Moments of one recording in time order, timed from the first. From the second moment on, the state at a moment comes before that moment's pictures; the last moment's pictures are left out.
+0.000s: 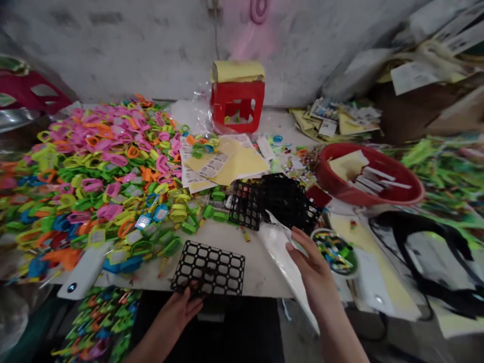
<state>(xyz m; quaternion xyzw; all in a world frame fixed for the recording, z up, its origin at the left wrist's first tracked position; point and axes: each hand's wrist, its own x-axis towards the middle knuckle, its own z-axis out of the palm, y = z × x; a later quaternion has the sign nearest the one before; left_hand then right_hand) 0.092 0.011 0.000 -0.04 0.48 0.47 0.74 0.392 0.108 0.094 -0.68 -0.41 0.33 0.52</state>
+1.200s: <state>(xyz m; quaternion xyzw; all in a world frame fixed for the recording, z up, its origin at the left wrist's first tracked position) 0.099 0.068 0.006 0.56 0.55 0.43 0.45 0.280 0.078 0.002 -0.63 -0.44 0.48 0.42</state>
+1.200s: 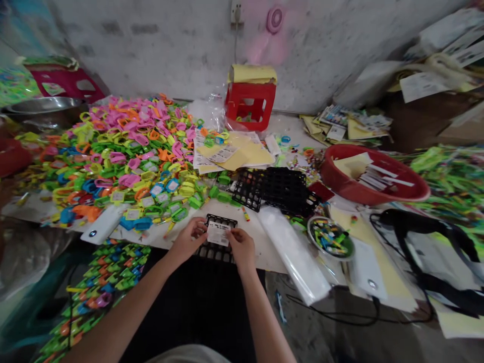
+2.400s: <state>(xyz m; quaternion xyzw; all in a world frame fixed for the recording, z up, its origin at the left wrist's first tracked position) 0.113 0.090 -0.005 0.80 0.52 0.19 0.24 0.279 0.092 -0.002 -0.67 -0.71 0.06 0.20</state>
